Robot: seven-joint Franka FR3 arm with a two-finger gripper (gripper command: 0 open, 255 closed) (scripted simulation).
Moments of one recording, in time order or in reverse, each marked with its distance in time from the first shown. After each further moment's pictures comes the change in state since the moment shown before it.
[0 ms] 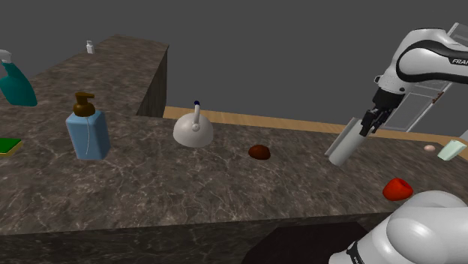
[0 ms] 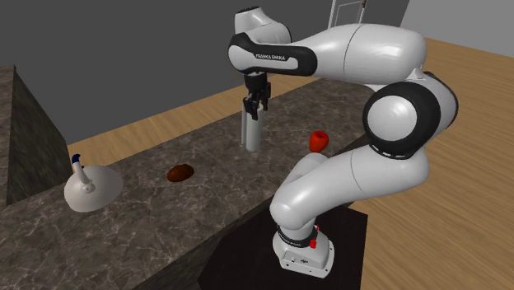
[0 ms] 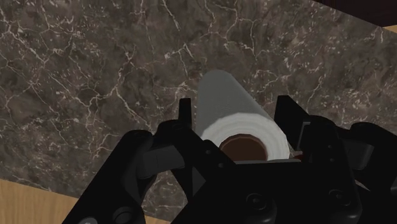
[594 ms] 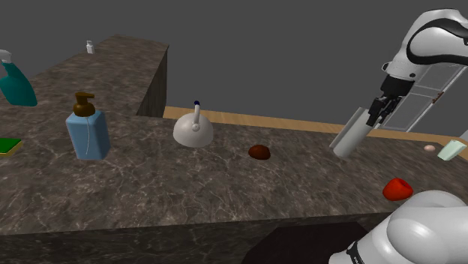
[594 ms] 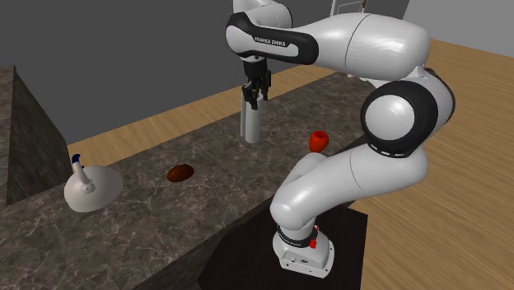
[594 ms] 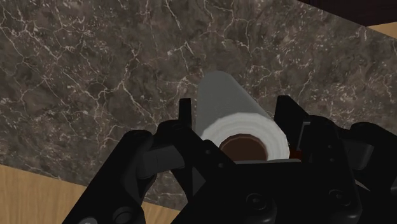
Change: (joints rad) arm 0.010 0.016 0.026 0.120 0.024 -0.105 -0.013
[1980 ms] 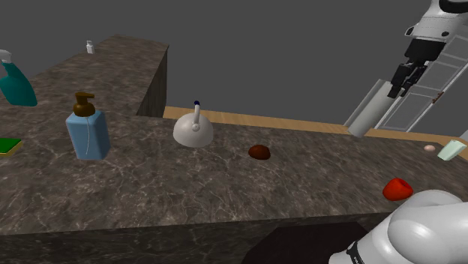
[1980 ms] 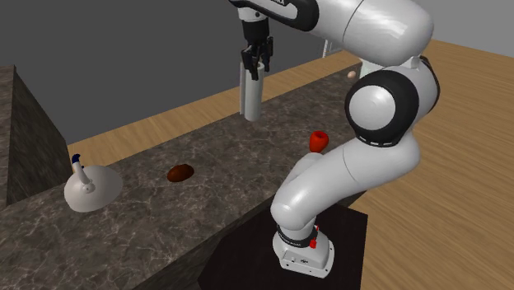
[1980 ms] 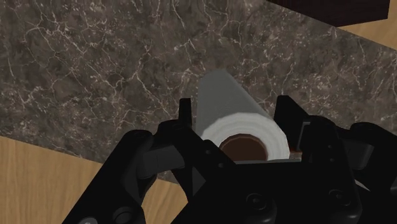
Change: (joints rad) arm 0.021 0.095 0.035 0.351 0.039 -0.255 -0.050
